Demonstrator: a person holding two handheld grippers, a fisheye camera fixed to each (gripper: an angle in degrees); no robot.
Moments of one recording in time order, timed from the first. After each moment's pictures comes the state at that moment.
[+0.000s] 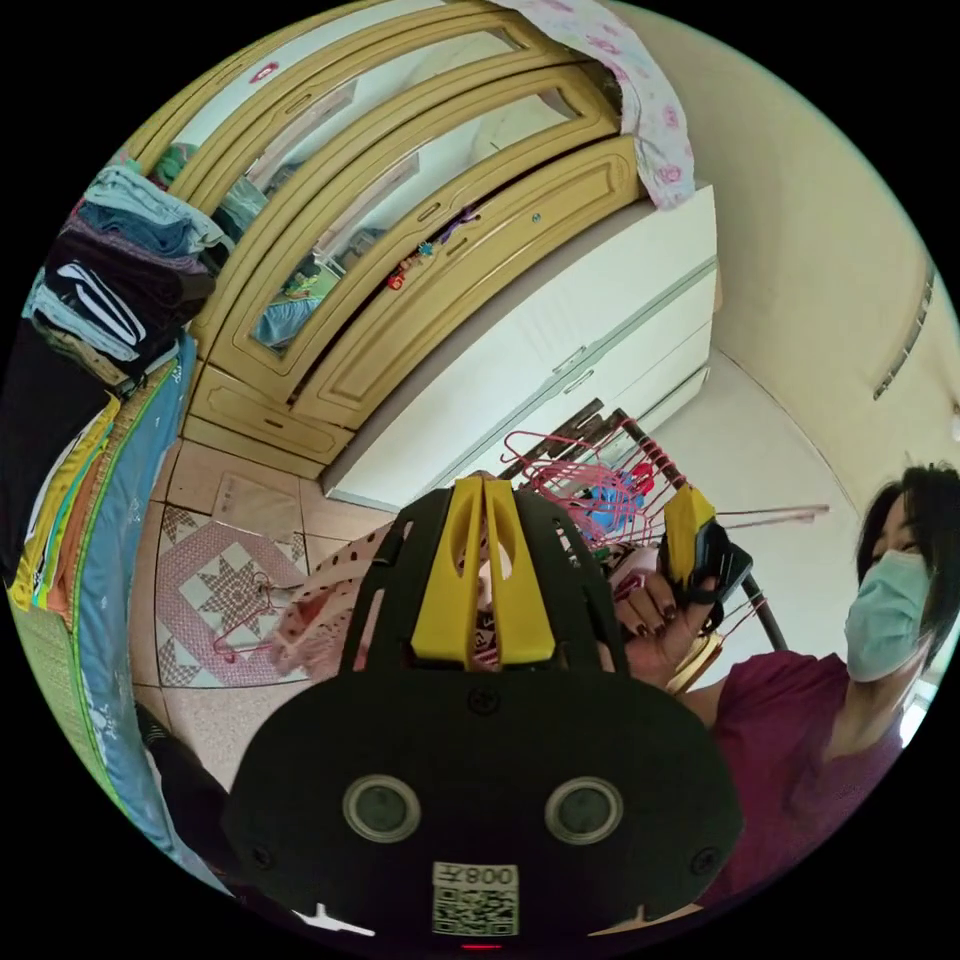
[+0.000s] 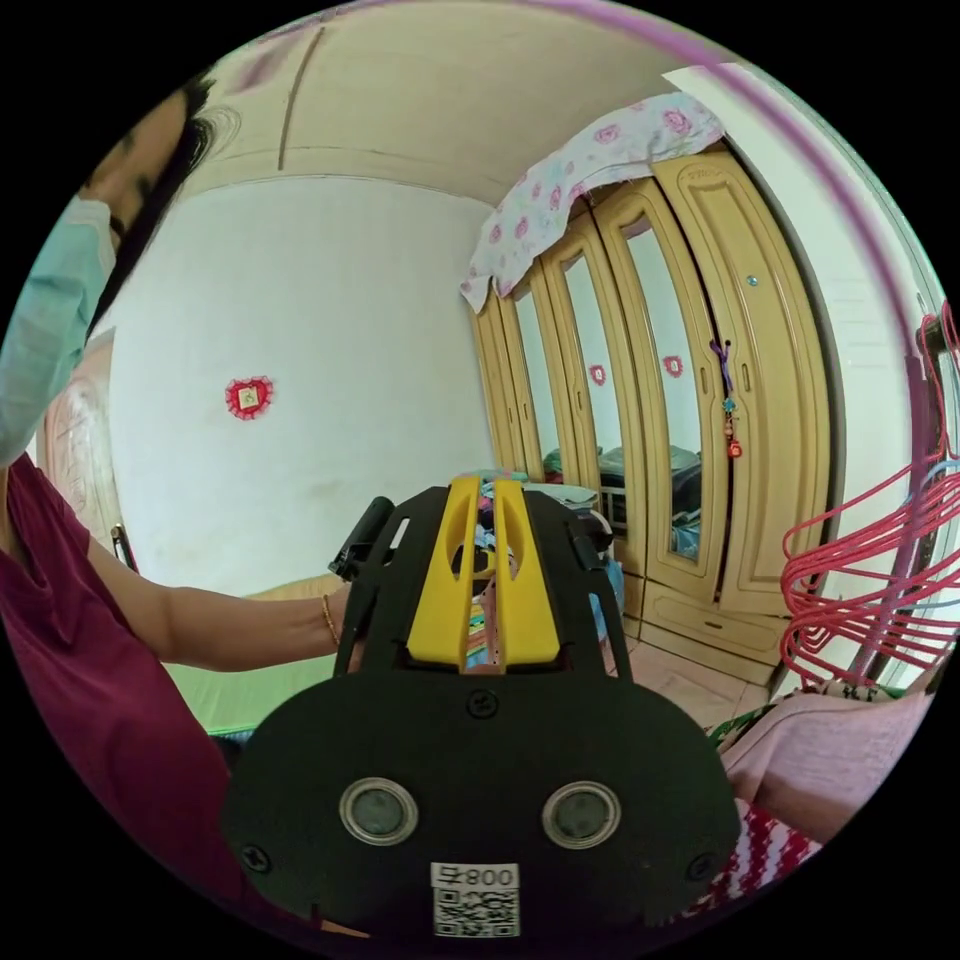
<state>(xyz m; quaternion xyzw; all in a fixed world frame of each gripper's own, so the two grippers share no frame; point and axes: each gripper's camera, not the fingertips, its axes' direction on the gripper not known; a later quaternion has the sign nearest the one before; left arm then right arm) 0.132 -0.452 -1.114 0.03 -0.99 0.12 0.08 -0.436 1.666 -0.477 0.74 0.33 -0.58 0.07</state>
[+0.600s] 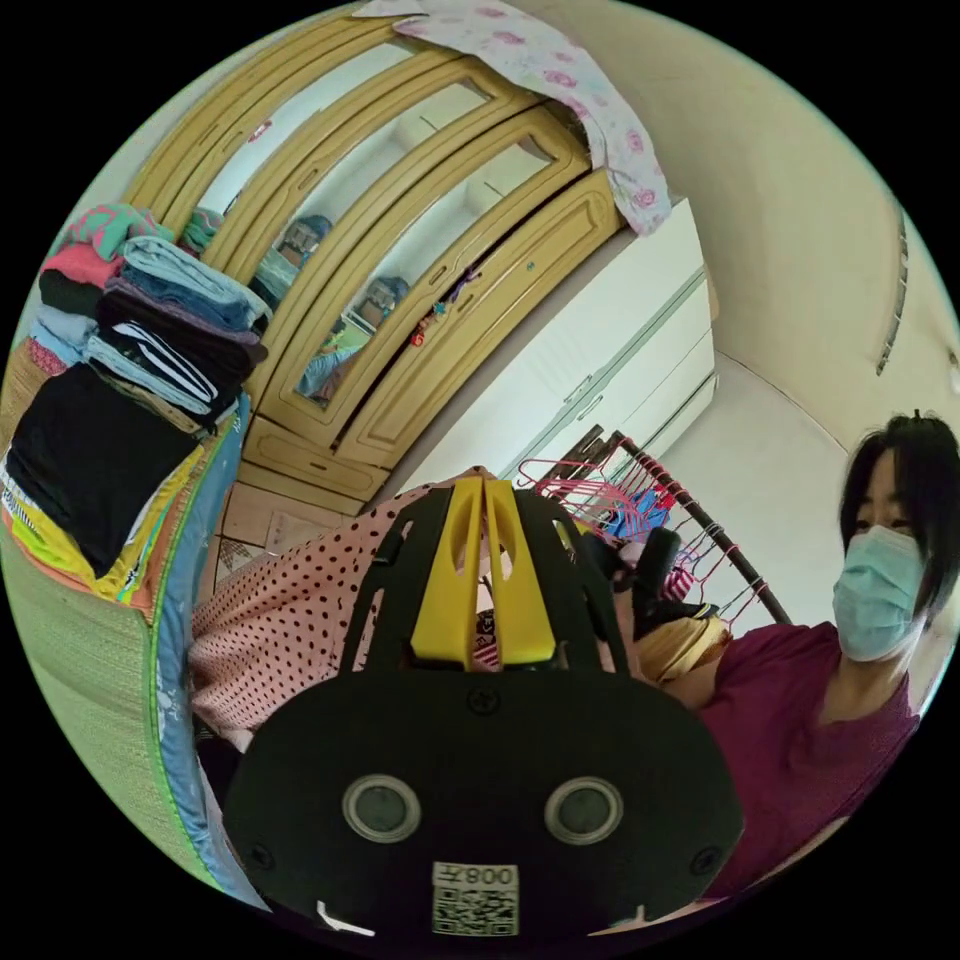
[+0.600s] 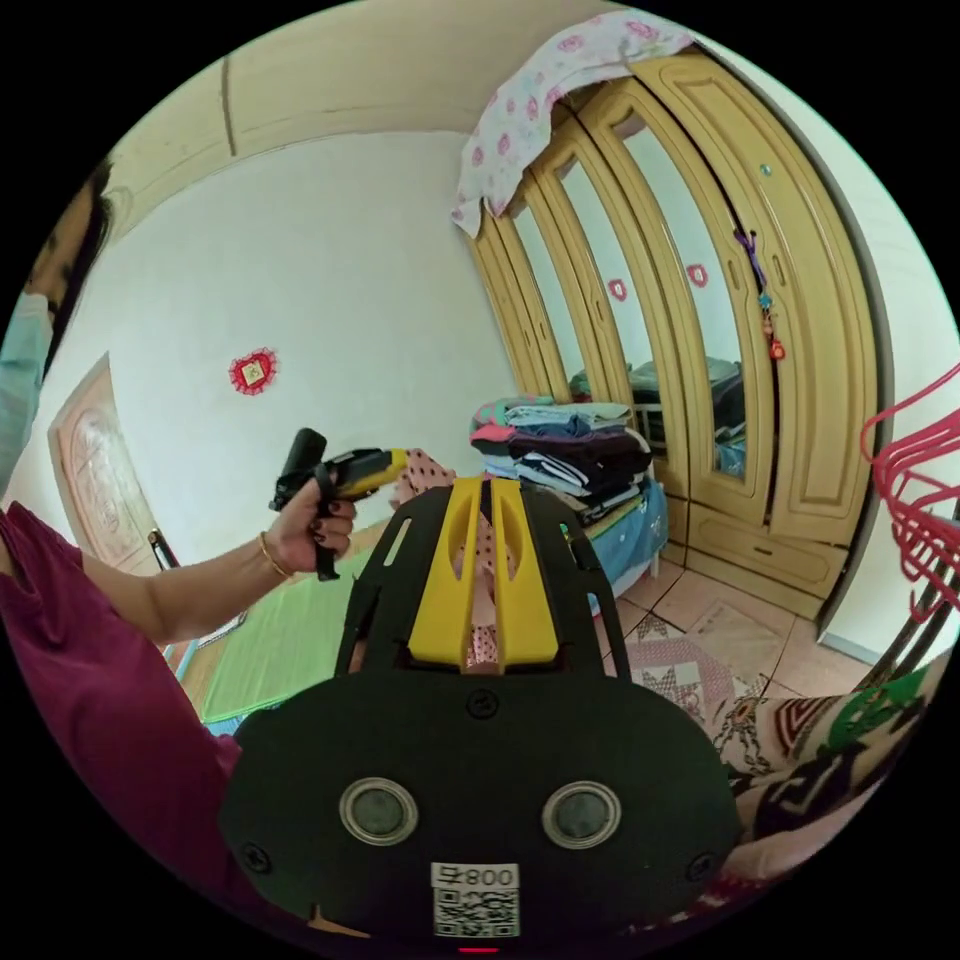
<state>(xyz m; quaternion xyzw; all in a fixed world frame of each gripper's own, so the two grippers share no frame) 0.141 -0.320 -0.927 0.01 -0.98 0.21 0.02 -0.480 1.520 -0.623 0.71 0.34 -0.58 0.21</state>
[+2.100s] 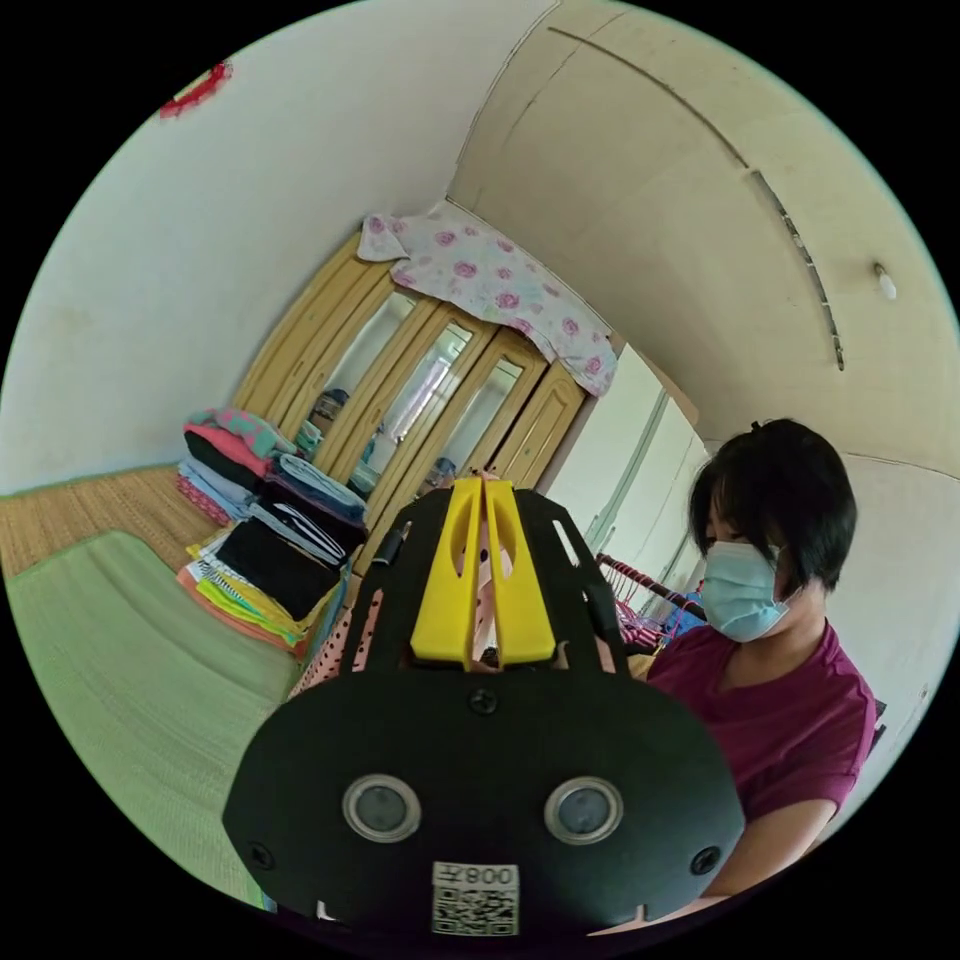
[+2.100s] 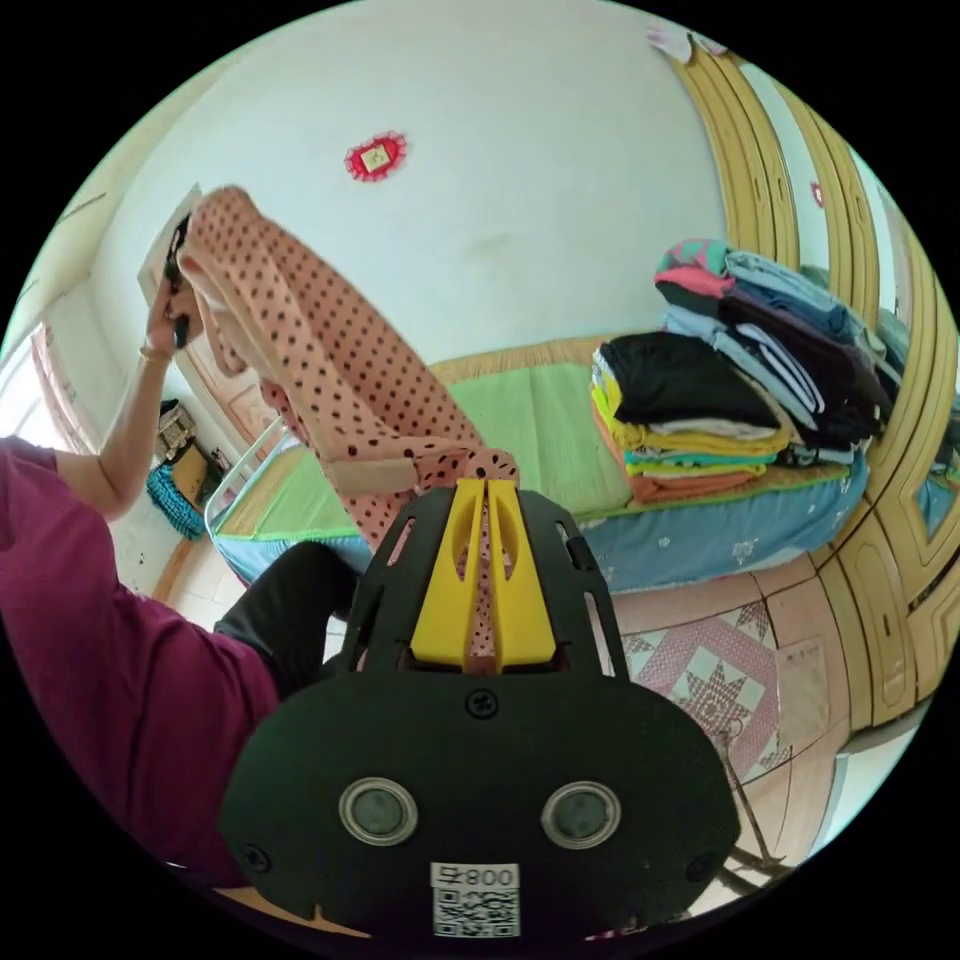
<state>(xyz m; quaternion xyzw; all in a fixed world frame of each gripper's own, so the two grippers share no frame) -0.069 0.216 -0.533 -0.02 -0.88 0.46 -0.12 -0.492 1.200 -0.735 0.46 0.54 -0.63 0.33</state>
